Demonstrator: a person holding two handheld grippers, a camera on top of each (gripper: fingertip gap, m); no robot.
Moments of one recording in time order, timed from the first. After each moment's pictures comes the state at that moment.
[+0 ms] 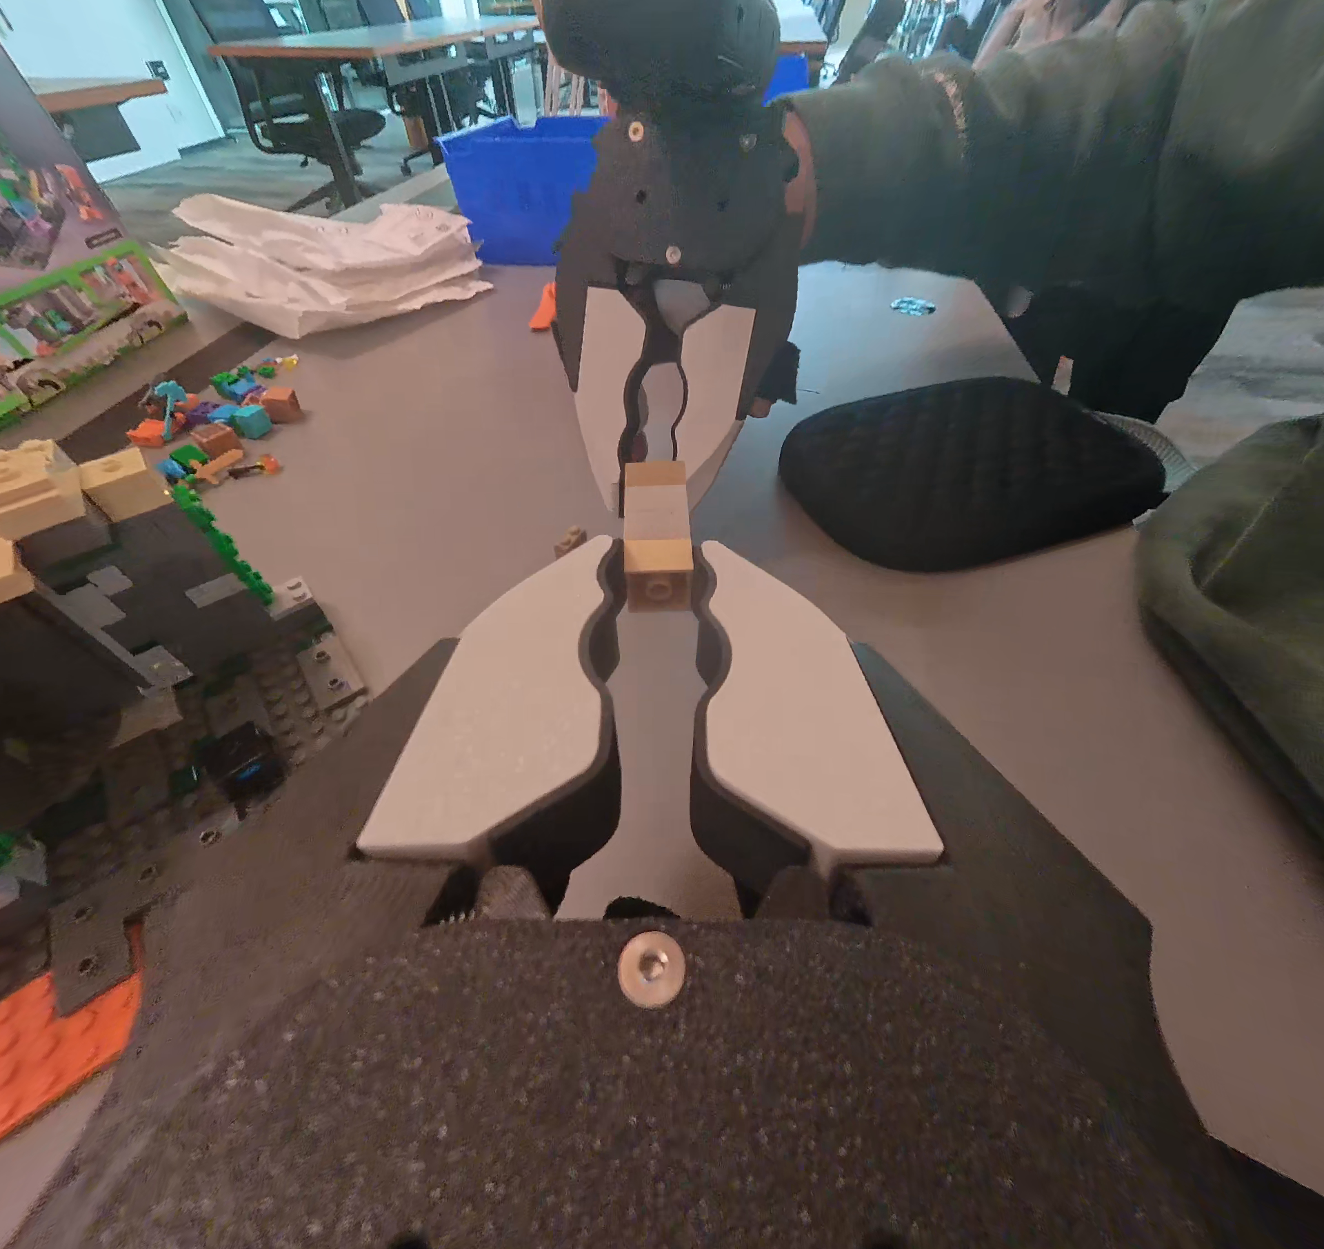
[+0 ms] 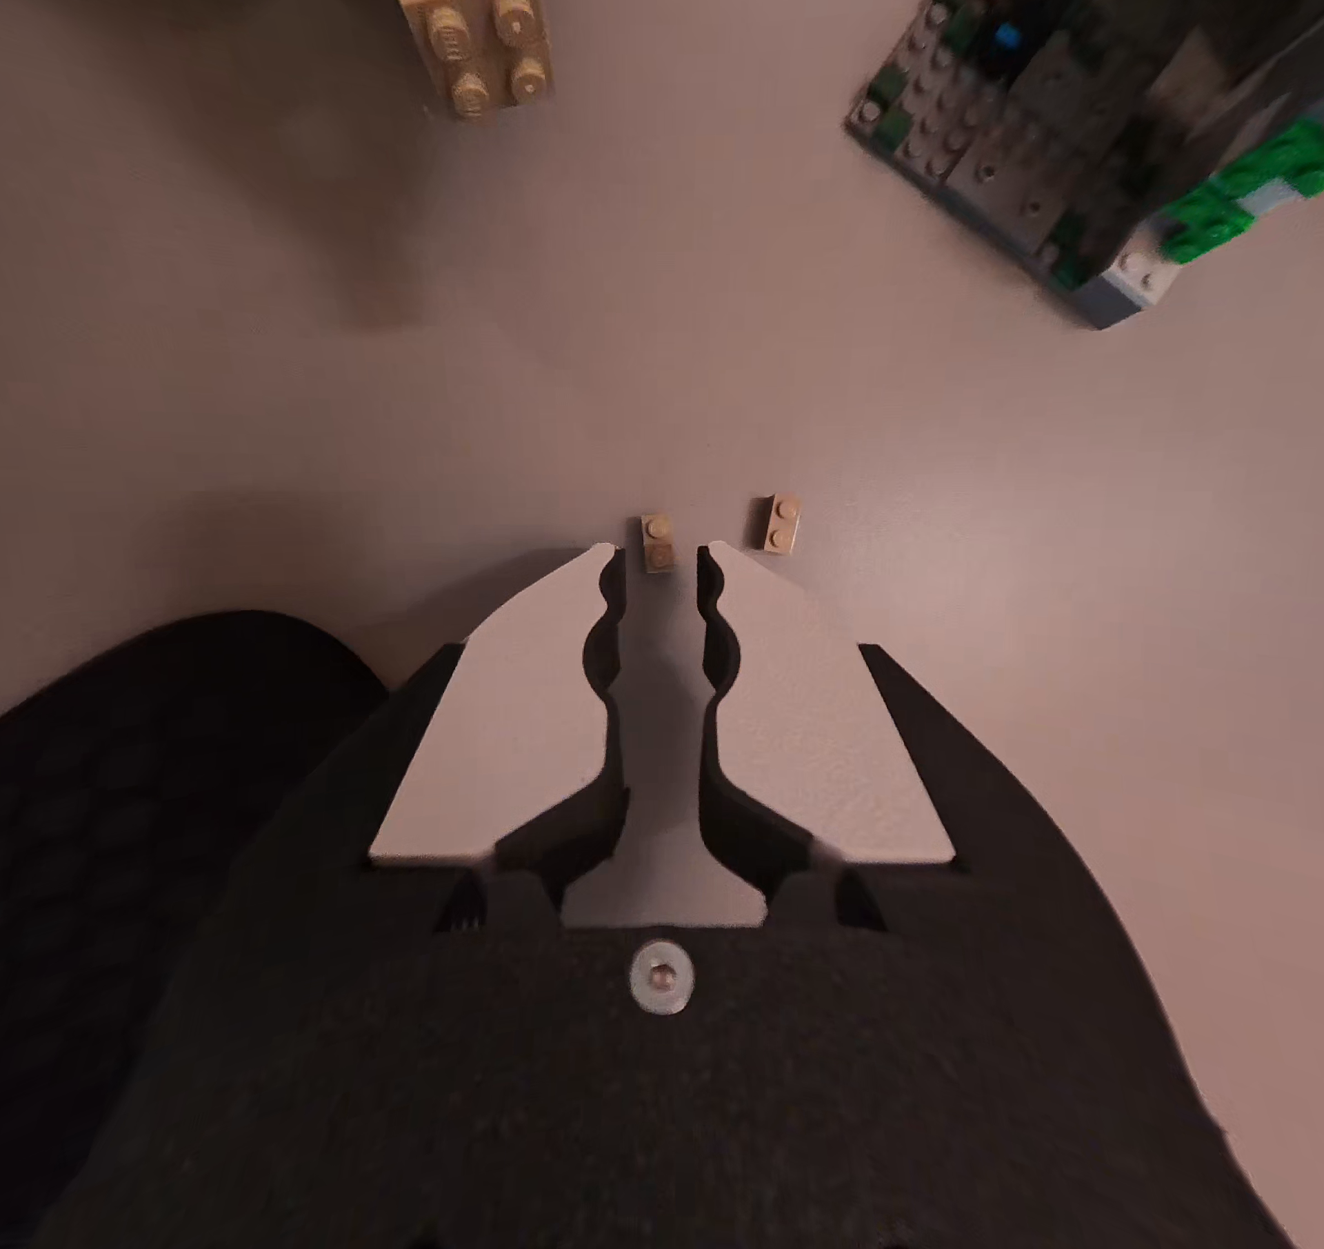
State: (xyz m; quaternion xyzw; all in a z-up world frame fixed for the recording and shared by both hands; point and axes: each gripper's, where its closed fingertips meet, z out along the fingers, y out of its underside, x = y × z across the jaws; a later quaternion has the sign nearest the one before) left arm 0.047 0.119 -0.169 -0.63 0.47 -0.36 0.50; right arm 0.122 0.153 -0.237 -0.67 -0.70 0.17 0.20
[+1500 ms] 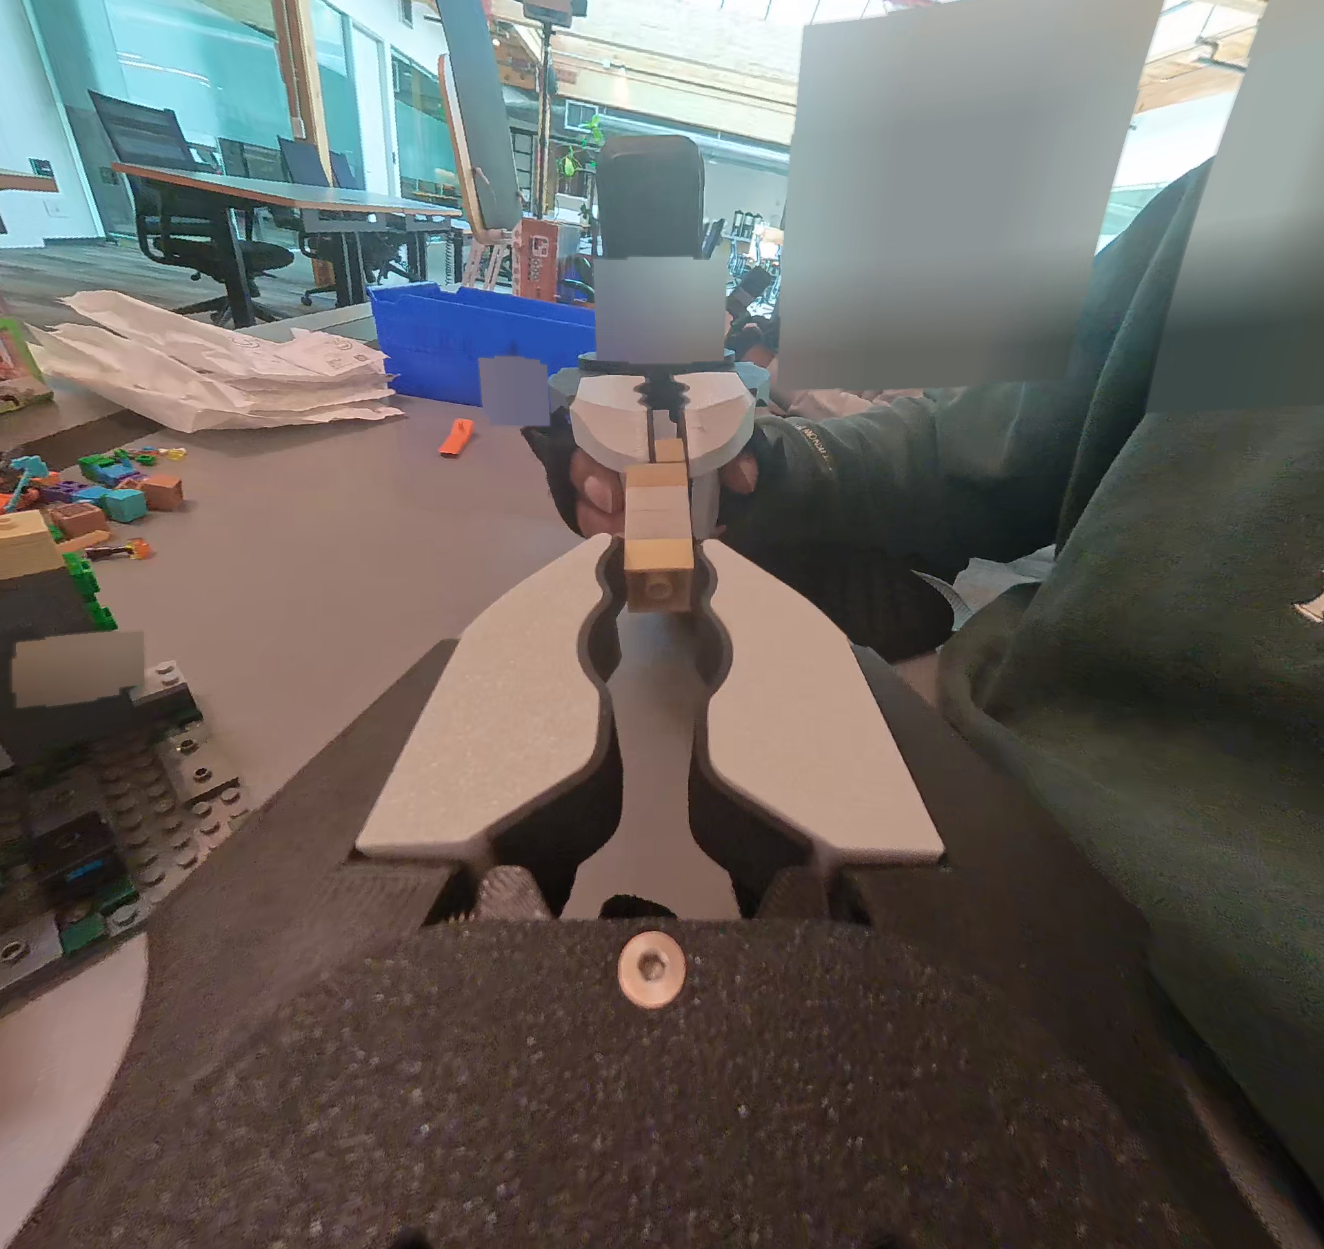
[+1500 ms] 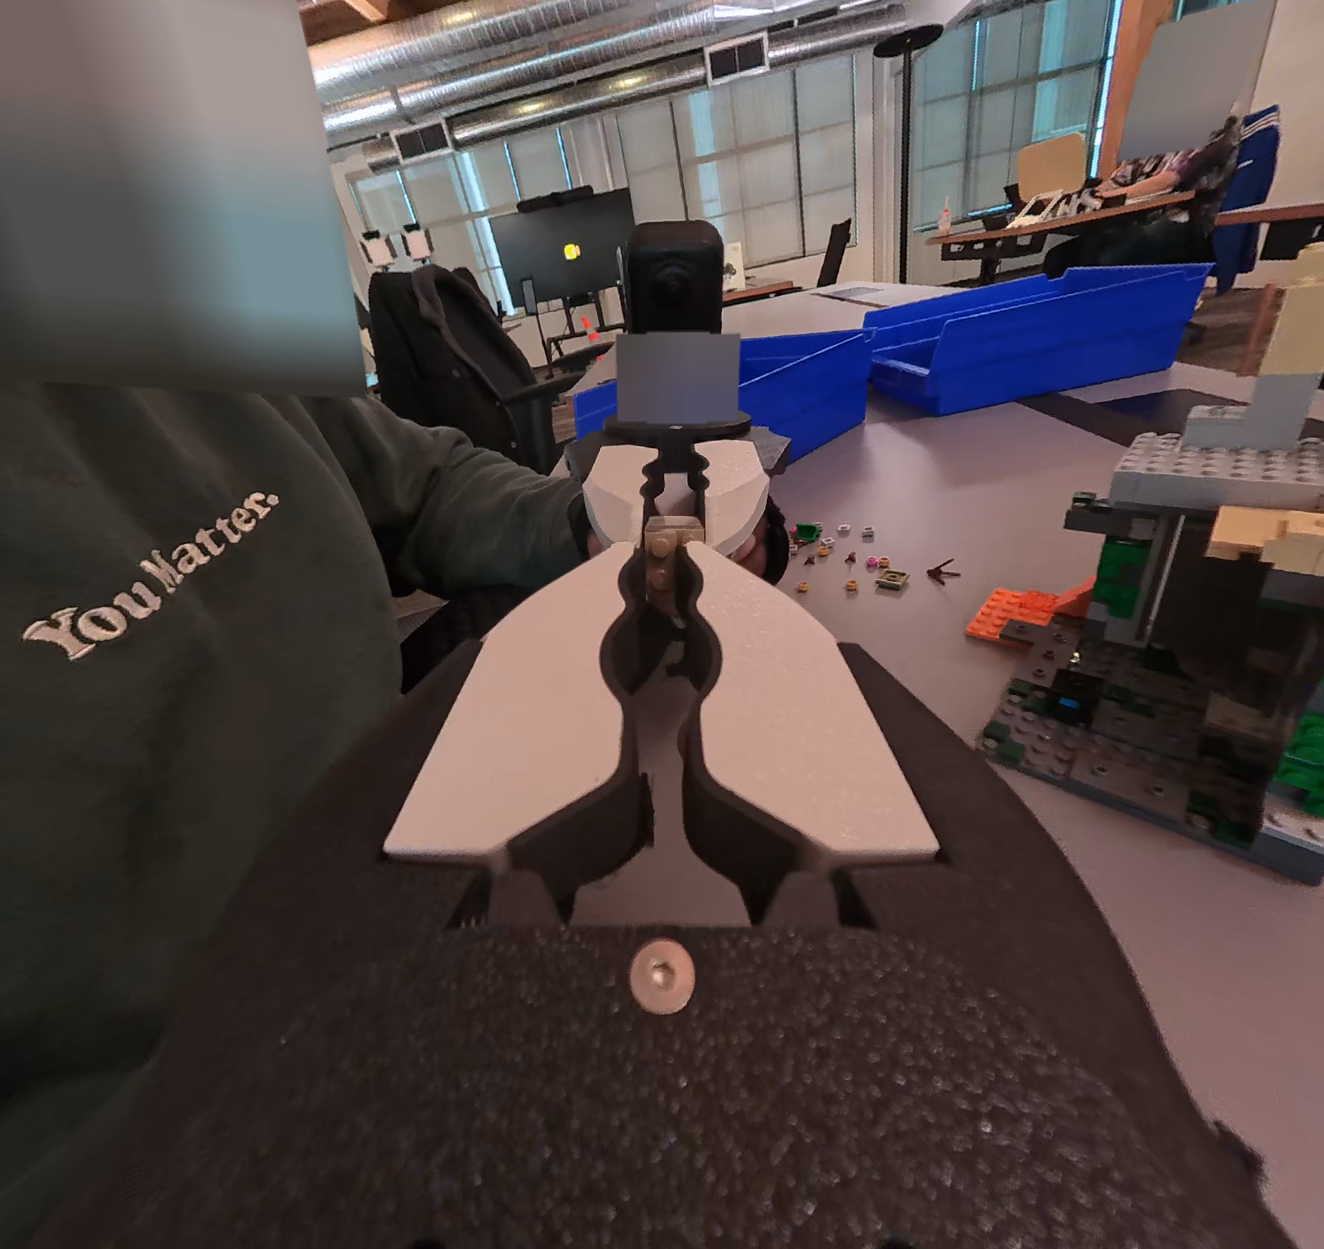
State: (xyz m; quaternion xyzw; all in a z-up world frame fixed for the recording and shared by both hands) left arm 0.041 0.098 -0.130 -0.57 0.41 -0.51 0.50; right arm 0.055 0.101 -0.115 -0.48 -0.48 0.60 0.42
